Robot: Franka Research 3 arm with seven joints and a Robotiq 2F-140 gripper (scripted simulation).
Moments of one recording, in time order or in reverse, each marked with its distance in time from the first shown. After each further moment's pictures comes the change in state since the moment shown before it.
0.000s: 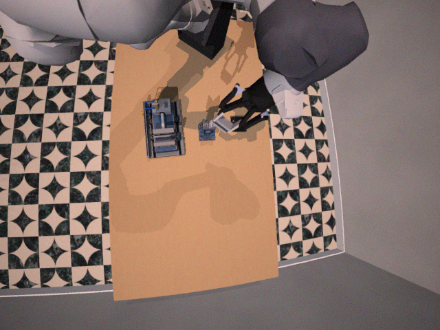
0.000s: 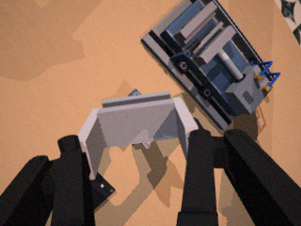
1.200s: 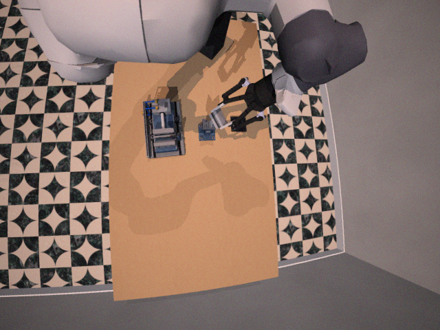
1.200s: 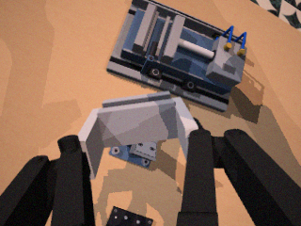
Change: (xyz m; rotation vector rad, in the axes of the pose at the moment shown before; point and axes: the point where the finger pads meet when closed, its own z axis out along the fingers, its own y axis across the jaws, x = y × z) arm -0.015 0.017 0.010 -0.142 0.135 0.461
